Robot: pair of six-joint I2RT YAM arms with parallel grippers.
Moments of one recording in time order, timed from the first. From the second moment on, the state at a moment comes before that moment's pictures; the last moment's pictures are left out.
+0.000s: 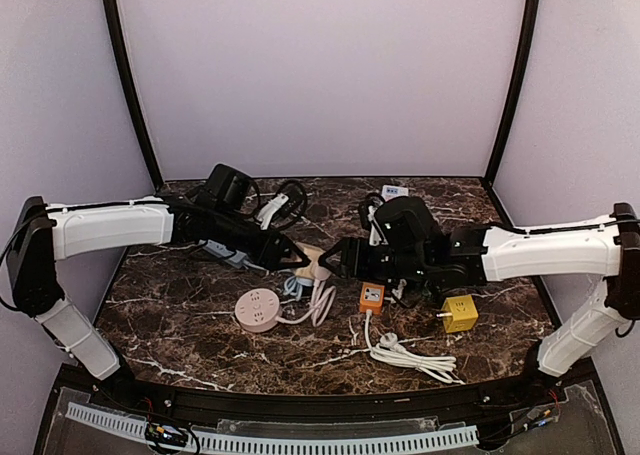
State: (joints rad) left arm -0.70 1.57 1.12 -0.32 0.53 -0.08; right arm 1.04 1.47 0.98 -0.09 0.08 0.88
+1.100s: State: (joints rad) left arm -0.70 1.57 1.10 -0.31 0.50 -0.10; right arm 1.05 1.64 1.10 -0.13 -0.03 0.91
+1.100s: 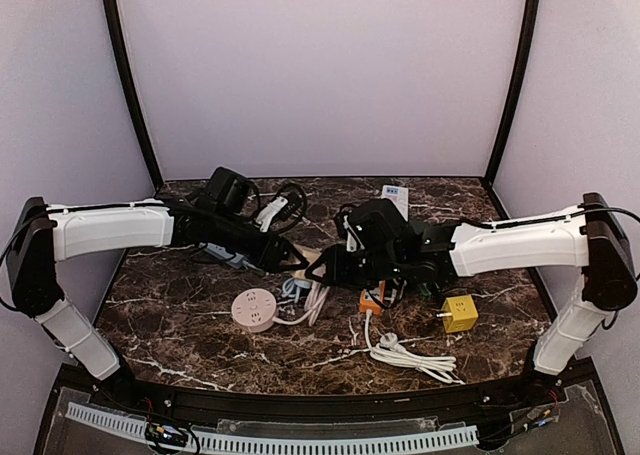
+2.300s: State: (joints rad) left arm -0.79 1.57 1.17 -0.48 -0.10 0.06; right arm 1.10 1.62 1.15 -0.30 0.21 0.94
